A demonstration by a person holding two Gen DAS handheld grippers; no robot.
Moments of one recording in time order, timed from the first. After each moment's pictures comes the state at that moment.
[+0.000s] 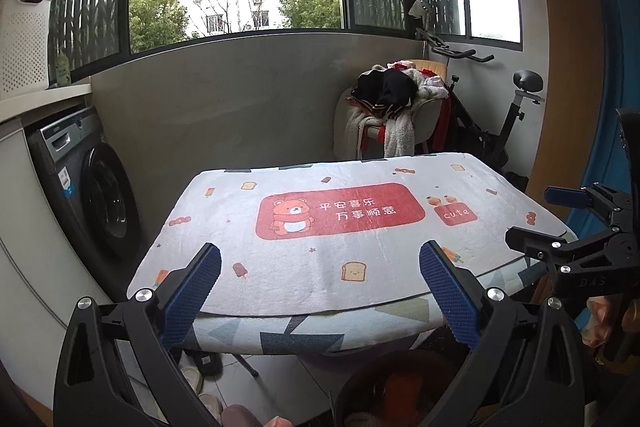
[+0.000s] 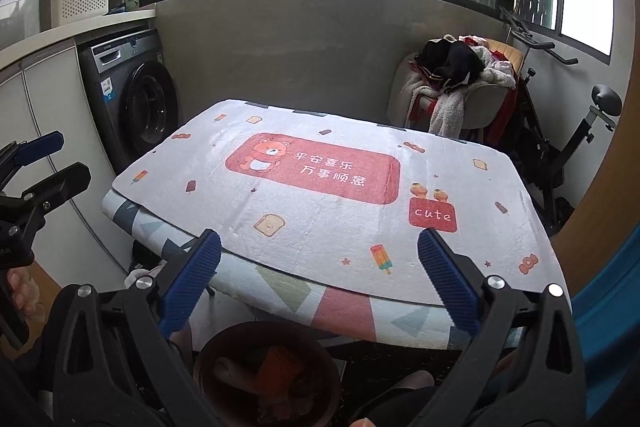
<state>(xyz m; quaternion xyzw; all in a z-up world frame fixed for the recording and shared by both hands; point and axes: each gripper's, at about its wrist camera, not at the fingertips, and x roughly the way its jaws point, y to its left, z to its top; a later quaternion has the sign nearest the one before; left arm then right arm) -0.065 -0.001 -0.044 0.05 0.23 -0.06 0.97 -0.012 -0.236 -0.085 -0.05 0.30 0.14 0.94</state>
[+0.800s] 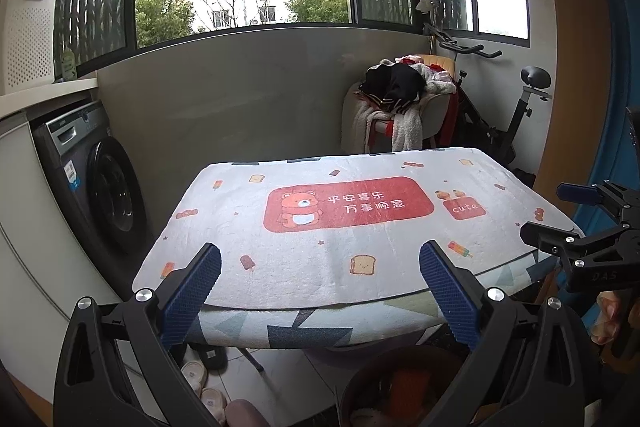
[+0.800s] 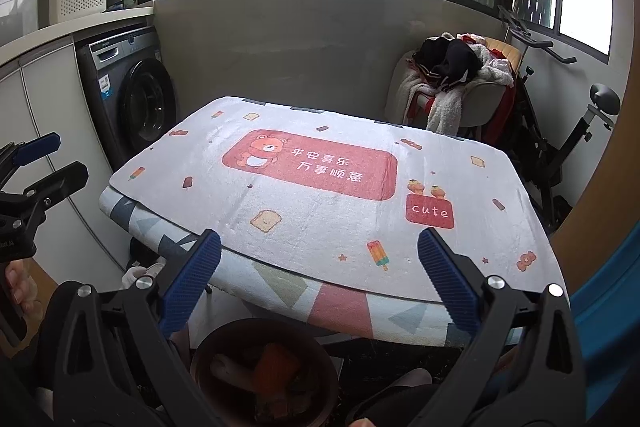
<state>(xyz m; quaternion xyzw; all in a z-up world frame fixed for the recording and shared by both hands) -0.062 0.005 -0.051 0.05 0.24 -0.04 0.97 -0.014 -0.238 -0.091 -0.05 0.30 0.13 0.94</state>
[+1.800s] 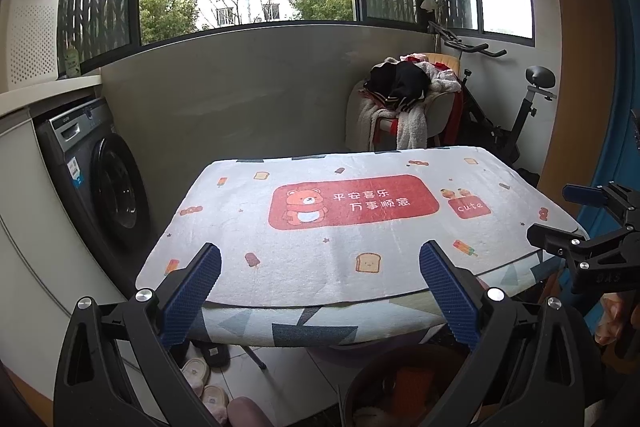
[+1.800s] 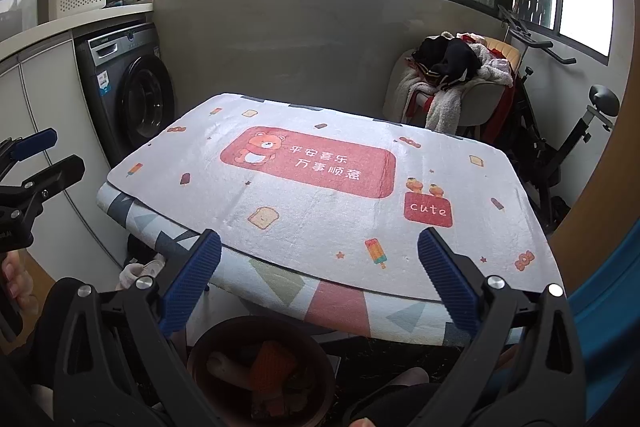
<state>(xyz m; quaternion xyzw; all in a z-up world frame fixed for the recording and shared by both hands) -0.060 0.009 -0.054 0.04 0.25 -0.04 0.97 -0.012 -0.240 -0.094 -0.05 0.30 0.13 0.94</state>
